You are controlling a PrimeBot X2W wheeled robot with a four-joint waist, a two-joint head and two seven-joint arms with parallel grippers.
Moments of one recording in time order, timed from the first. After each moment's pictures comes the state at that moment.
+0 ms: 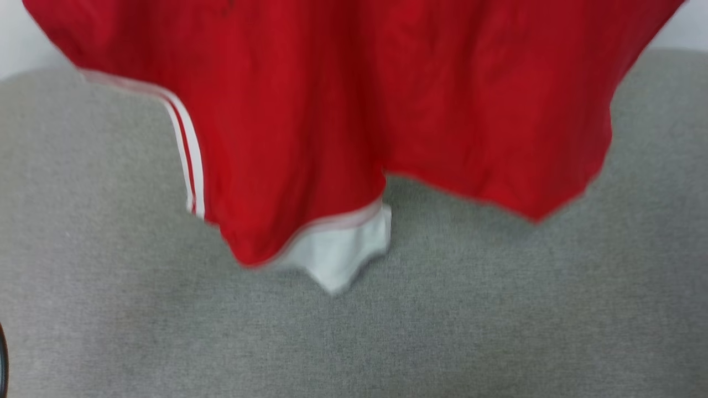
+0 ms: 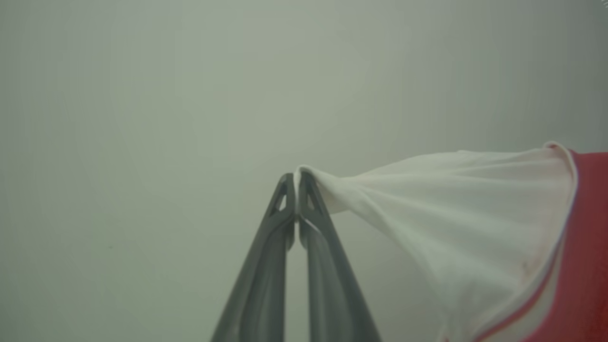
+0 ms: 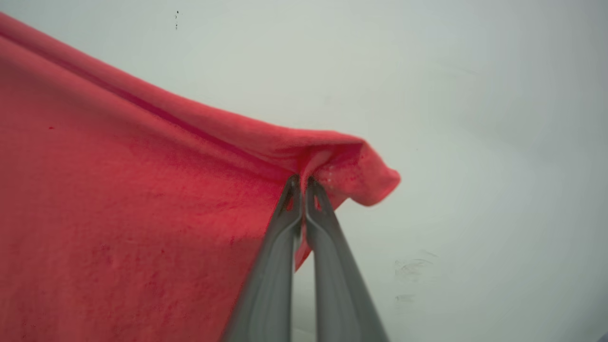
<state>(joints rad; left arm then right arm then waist) -0.79 0.78 -0.05 -0.31 -0.54 0.08 0.00 -0.80 -0.47 -0.03 -0.13 0.37 0.13 0.43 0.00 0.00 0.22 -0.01</state>
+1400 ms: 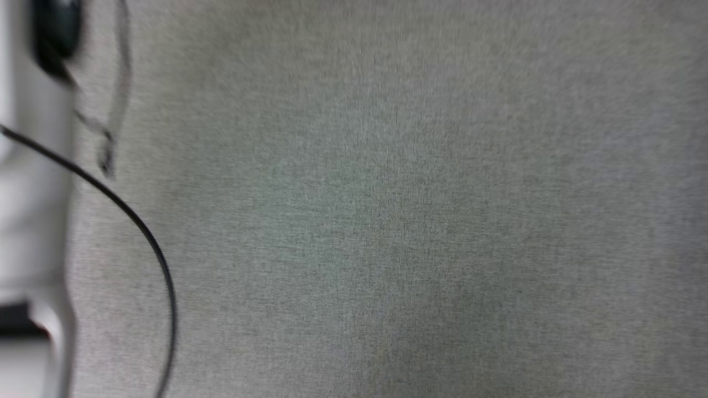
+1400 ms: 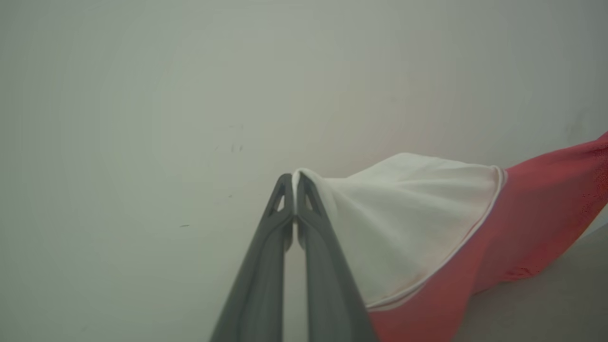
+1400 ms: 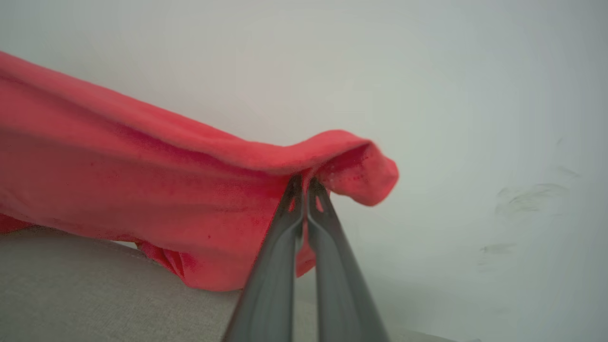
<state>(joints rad) -1.21 0.38 -0.25 0.39 -0.30 -0.11 -0.26 -1.33 -0.35 0.02 0.88 -0.03 0.13 -0.24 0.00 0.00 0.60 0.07</state>
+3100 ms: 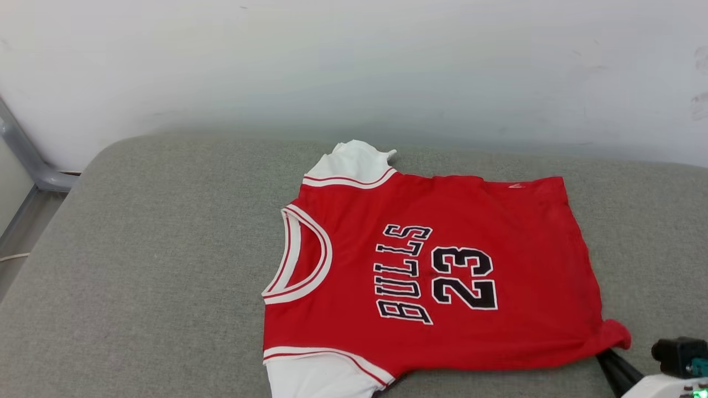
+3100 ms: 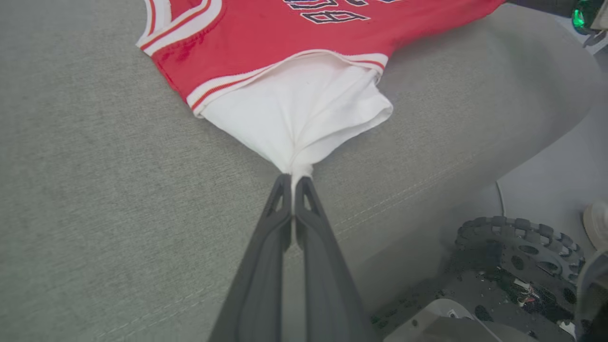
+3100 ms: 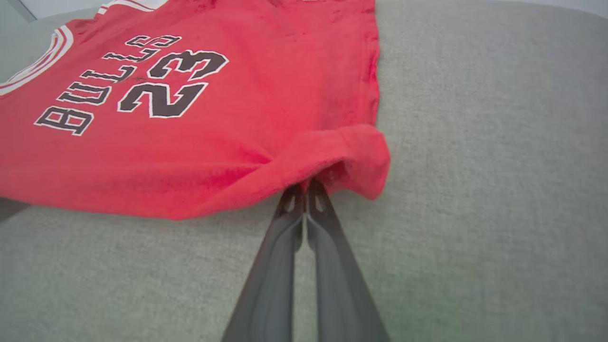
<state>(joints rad) 0.22 0.60 -0.51 -0.08 -0.53 -0.13 0.04 -0.11 -0.45 0.31 0.59 0.57 0.13 -0.16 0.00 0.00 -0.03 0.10</state>
